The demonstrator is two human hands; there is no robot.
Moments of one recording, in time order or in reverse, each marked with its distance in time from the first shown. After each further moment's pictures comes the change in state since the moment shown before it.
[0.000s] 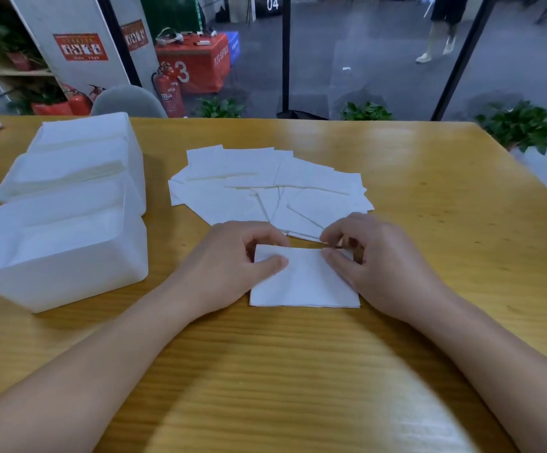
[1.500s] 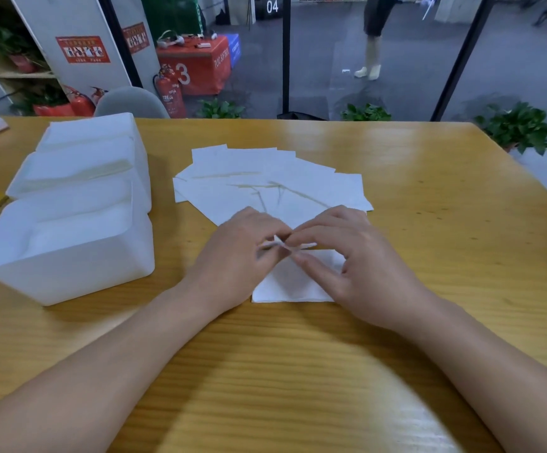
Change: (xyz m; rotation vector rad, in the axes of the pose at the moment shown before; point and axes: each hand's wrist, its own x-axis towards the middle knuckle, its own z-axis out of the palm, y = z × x) left_hand 0.001 0.000 0.013 0.175 0.164 0.228; right_hand -0.003 -0.032 0.011 0.005 0.038 -0.305
